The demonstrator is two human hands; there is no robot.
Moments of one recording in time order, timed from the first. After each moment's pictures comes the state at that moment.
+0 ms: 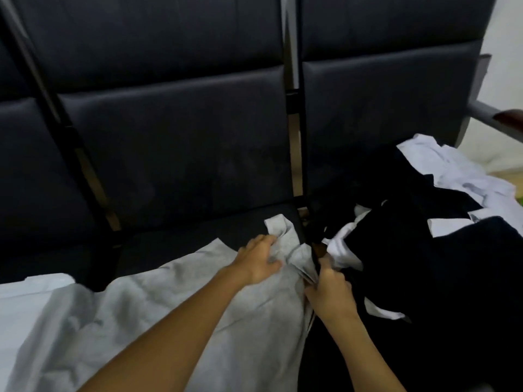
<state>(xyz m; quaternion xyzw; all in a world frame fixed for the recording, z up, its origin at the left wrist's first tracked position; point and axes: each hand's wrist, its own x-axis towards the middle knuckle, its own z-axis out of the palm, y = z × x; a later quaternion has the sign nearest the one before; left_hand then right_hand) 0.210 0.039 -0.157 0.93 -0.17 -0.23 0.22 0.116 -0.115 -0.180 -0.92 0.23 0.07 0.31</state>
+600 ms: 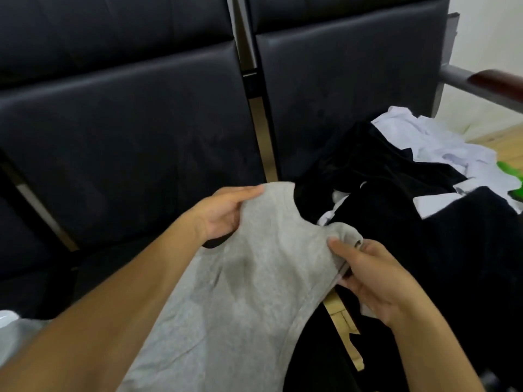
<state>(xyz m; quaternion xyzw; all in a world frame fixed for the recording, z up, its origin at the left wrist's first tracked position) 0.271 0.014 -0.088 0.64 -0.01 -0.39 0.66 0.098 -0.178 -0.096 -0.57 0.28 0.06 0.77</state>
